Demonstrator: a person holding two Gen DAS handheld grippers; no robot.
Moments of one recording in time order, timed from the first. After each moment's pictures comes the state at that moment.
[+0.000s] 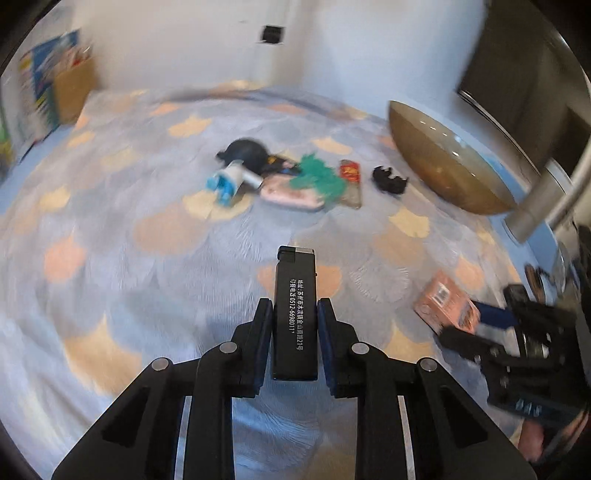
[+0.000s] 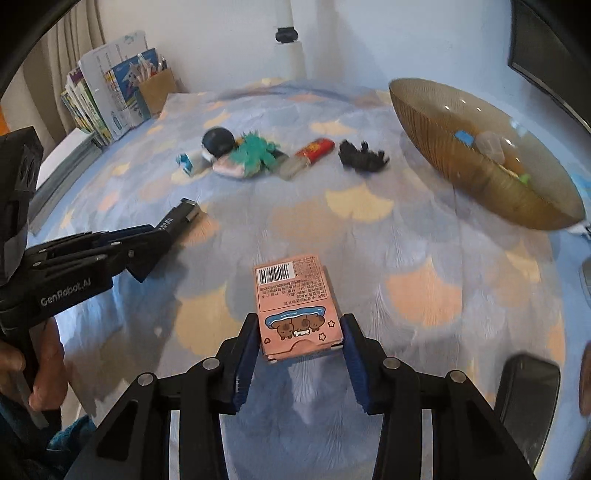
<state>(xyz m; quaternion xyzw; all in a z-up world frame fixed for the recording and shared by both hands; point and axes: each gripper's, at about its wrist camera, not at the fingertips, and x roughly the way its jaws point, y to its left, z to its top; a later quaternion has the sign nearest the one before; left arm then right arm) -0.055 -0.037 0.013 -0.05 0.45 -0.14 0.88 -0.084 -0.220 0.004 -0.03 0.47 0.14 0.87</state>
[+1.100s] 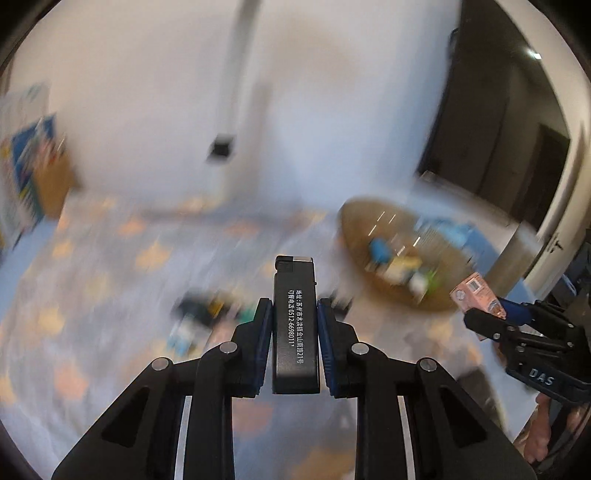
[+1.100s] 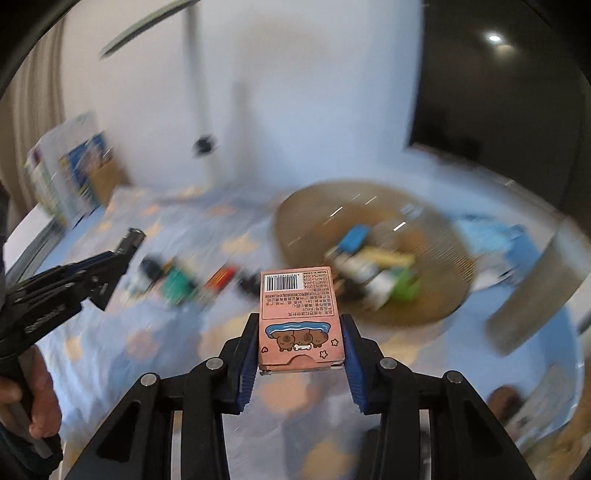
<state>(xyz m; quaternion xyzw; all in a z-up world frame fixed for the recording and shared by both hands) -0.016 -0.089 0.127 -0.04 0.32 -0.18 0.93 -0.057 -0.292 0.121 -0.02 0.36 0.02 0.93</state>
